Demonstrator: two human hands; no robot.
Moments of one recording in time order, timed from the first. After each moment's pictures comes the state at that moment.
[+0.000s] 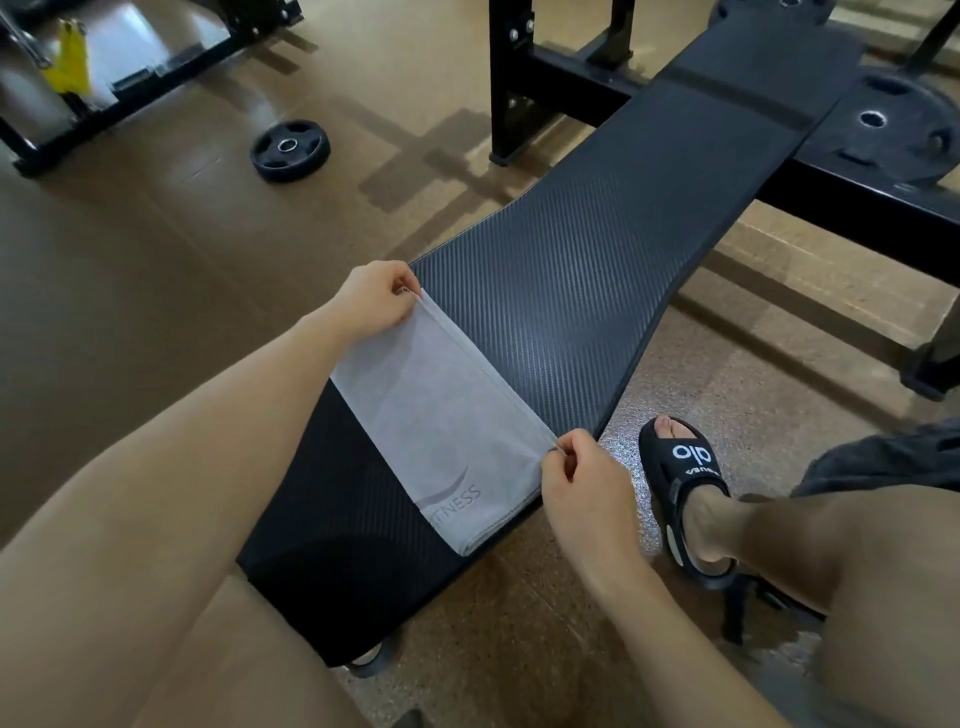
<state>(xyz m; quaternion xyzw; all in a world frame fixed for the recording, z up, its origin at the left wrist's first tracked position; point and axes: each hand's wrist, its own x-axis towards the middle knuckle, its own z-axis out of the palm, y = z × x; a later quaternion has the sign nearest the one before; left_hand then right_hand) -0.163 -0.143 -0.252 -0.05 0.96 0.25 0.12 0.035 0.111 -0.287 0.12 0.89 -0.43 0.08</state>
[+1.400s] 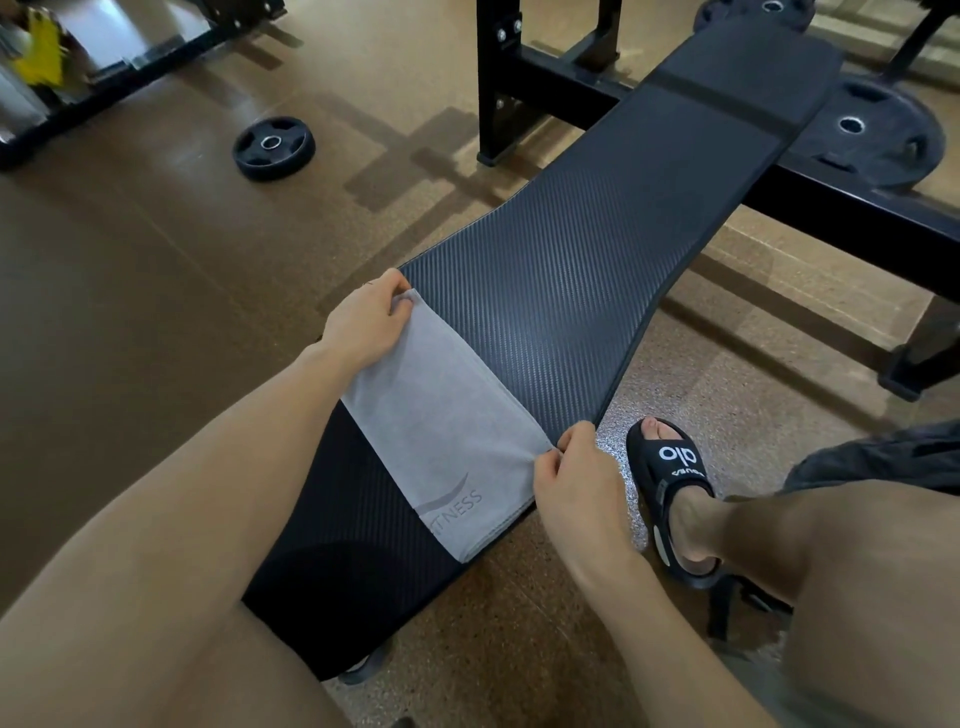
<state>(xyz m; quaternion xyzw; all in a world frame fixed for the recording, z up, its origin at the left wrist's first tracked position) -0.155 -0.138 -0.282 -0.01 0.98 0.21 0.06 0.021 0.111 -0.275 0.13 0.93 -0.33 0.10</state>
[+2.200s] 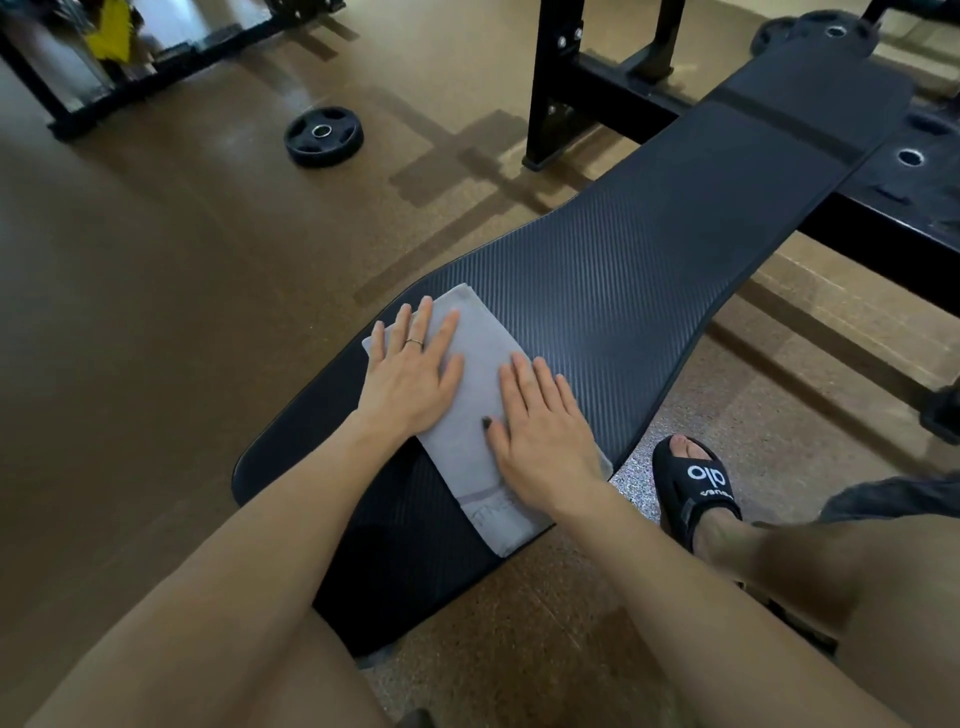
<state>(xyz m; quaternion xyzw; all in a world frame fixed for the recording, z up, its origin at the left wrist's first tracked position) -0.072 -0.141 -0.316 0.00 1.00 0.07 0.06 -0.031 0.055 -0.321 -0.19 0.97 -0.11 0.07</state>
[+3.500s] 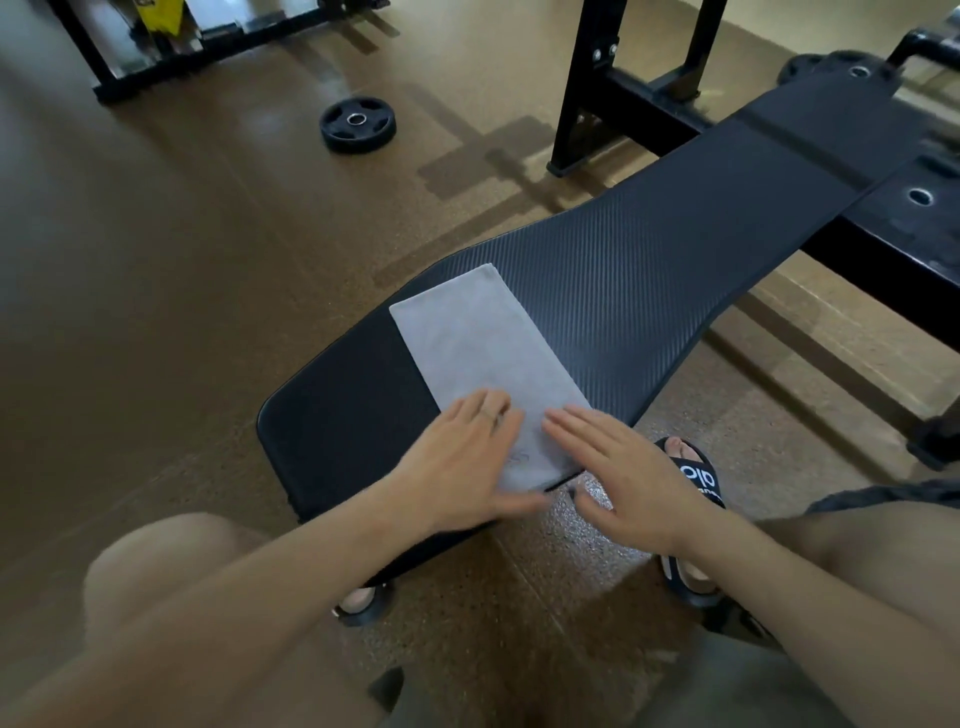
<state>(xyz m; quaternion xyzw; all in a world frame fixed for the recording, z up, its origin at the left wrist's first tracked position) 0.054 -0.080 -0.264 0.21 0.97 0.04 0.06 0.015 0.168 -0.298 -0.43 0.89 -0.15 0.07</state>
